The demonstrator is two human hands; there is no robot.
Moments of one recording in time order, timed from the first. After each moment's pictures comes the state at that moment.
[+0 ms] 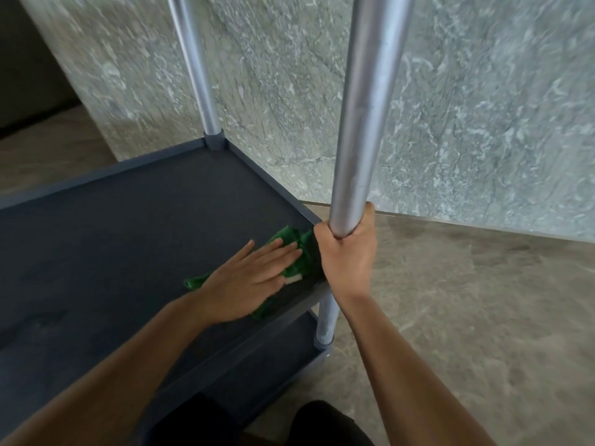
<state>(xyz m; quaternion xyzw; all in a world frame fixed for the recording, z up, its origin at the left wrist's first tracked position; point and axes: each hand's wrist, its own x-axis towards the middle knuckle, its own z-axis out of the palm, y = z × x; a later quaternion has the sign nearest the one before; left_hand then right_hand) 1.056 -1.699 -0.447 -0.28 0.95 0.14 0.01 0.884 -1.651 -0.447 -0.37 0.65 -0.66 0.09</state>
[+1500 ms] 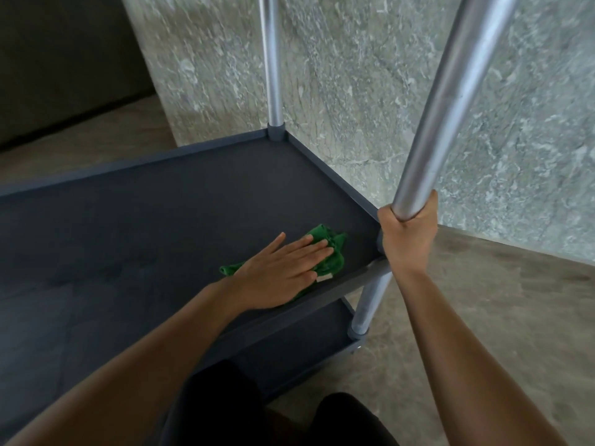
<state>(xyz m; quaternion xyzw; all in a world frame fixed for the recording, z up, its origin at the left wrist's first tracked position) 1.098 -1.673 -0.441 -0.33 0.94 0.12 0.03 0.883 -1.654 -0.441 -0.39 0.62 -0.67 0.08</state>
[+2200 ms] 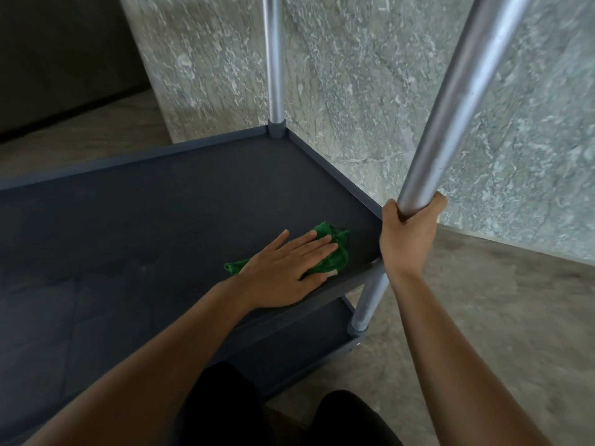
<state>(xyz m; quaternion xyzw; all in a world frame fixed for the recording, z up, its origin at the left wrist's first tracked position) 1.101 -1.679 -0.448 -0.32 0.94 0.09 0.01 0.900 -1.654 -0.436 -0.33 0.66 -0.67 0.07</state>
